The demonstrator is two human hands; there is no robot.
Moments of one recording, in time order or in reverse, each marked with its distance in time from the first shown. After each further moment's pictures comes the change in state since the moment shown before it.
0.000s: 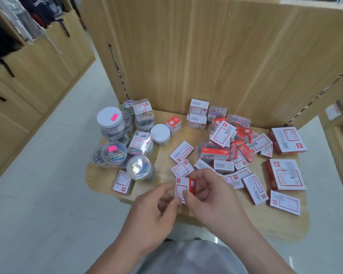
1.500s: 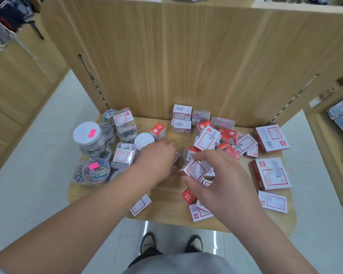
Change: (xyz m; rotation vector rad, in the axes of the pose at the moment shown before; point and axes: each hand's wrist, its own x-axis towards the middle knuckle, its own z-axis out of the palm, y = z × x) left_hand 0.162 0.041 0.008 1.145 -0.315 0.181; right_hand 0.024 -0.031 -0.046 -0.511 0.267 -0.249
